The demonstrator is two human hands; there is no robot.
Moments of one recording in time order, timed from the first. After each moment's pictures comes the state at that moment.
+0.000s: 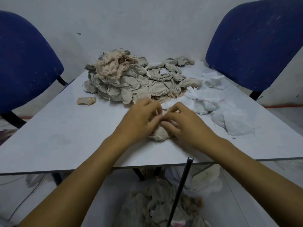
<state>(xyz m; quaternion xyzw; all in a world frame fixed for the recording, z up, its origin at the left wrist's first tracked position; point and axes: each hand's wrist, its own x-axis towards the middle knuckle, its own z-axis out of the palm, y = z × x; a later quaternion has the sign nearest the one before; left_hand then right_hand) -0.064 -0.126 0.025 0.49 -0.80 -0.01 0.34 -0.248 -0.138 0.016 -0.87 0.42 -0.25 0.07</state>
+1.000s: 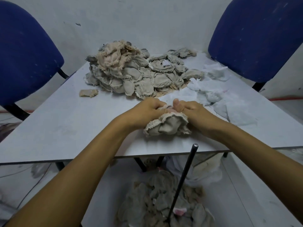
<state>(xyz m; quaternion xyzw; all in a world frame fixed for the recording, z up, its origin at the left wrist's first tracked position) -0.068 -0.128 0.039 0.47 -0.75 -0.37 0.28 -0.254 -0.133 0.023 -0.73 0.38 -0.33 0.47</state>
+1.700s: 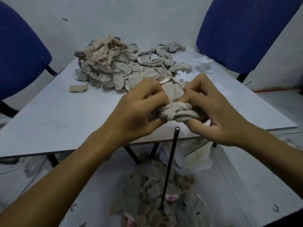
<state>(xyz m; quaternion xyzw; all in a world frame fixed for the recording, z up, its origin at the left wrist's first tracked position) -0.081 -0.061 0.057 0.27 -0.87 0.12 0.39 -0.300 -0.060 0.058 -0.89 0.29 -0.35 0.07</state>
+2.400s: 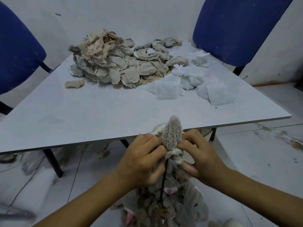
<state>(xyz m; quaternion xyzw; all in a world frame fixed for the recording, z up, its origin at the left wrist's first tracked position) -0.091 -0.008 -0.058 0.29 -0.89 0.07 0.36 -0.300 -0.016 -0.070 -0.87 0.34 -0.35 -0.02</state>
